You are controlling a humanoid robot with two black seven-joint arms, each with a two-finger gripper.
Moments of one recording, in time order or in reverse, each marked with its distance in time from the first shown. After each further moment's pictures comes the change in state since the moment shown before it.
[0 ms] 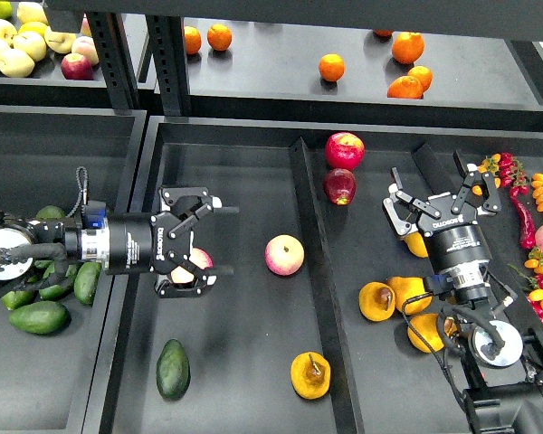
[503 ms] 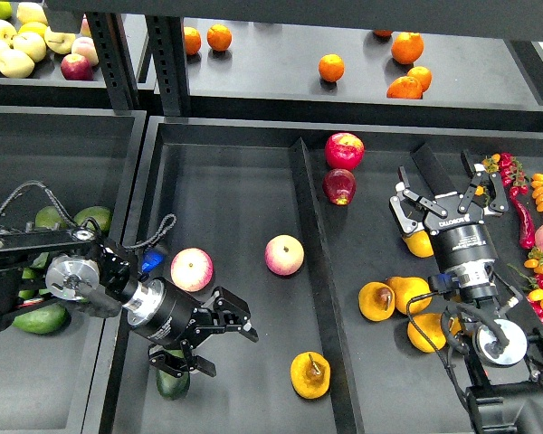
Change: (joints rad) left arm -0.209 -0.177 0.471 0.134 0.224 -0.004 0.000; right arm 0.004 0.000 0.027 -0.008 0.000 -0.011 0.000
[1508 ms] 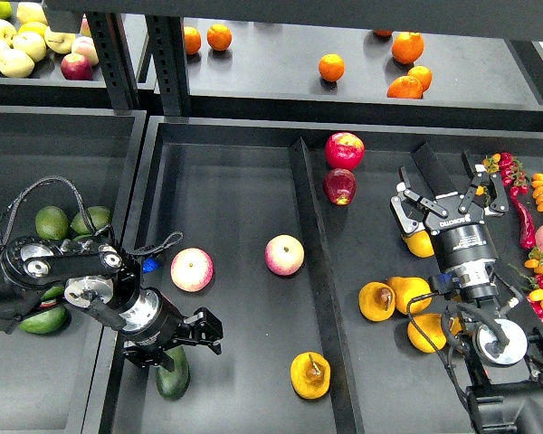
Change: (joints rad) left arm 0.034 -0.123 0.111 0.295 0.251 0.000 0.000; right arm -0.004 0.000 0.003 -0.005 0.000 0.009 0.000
